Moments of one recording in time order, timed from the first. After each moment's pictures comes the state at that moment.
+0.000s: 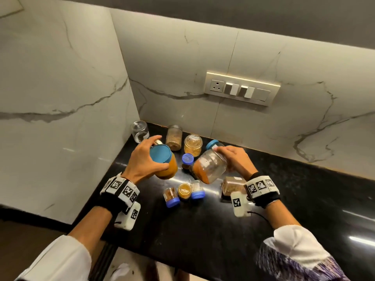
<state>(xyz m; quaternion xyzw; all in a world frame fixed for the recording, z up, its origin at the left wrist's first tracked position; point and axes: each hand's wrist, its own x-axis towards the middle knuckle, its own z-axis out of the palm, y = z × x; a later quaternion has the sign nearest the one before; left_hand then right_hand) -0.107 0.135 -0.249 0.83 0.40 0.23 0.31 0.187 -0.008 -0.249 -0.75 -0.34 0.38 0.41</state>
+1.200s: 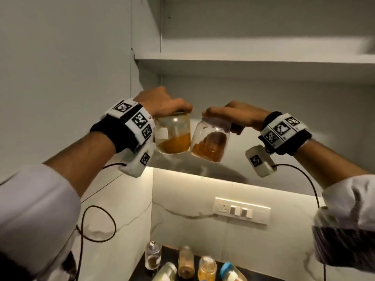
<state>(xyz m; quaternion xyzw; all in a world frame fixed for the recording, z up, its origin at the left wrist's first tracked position) -0.175 0.144 0.273 0.85 0.39 0.34 0.06 0.046 0.038 0.270 -0.72 -0.64 0.03 0.28</state>
